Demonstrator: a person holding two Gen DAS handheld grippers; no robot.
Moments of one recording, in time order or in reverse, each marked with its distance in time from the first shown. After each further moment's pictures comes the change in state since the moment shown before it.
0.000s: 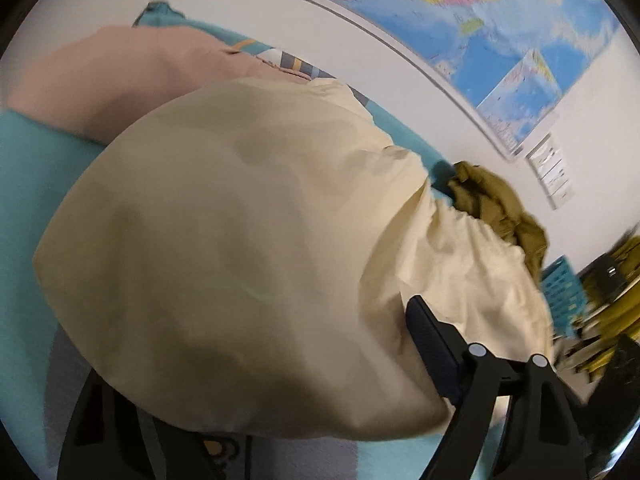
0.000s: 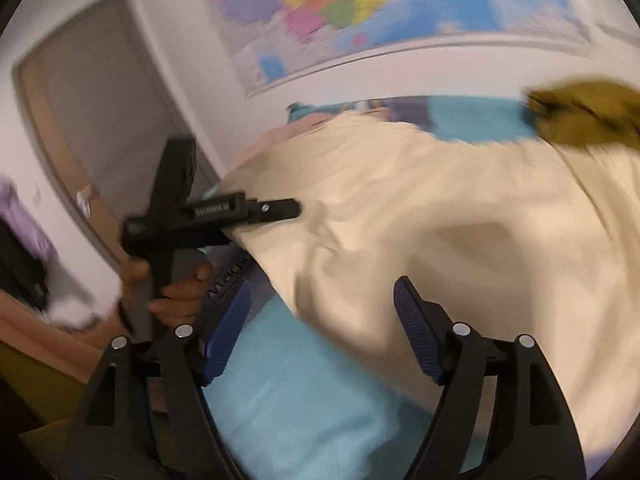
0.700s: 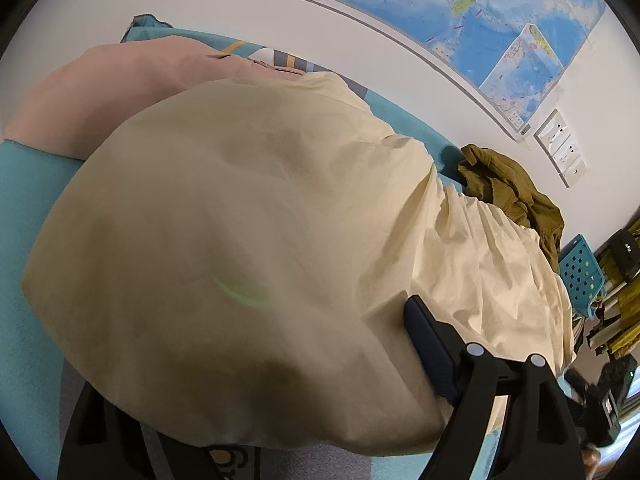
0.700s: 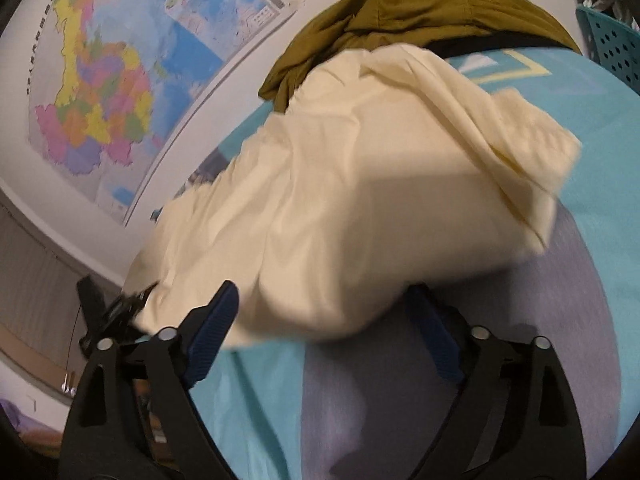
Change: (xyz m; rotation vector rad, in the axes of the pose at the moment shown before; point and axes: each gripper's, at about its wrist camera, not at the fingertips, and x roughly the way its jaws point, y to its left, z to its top) left arm 0.004 -0.005 0.005 0.065 0.045 0.047; right arm -0.084 -0.120 -0.065 0.591 -0.191 -0.290
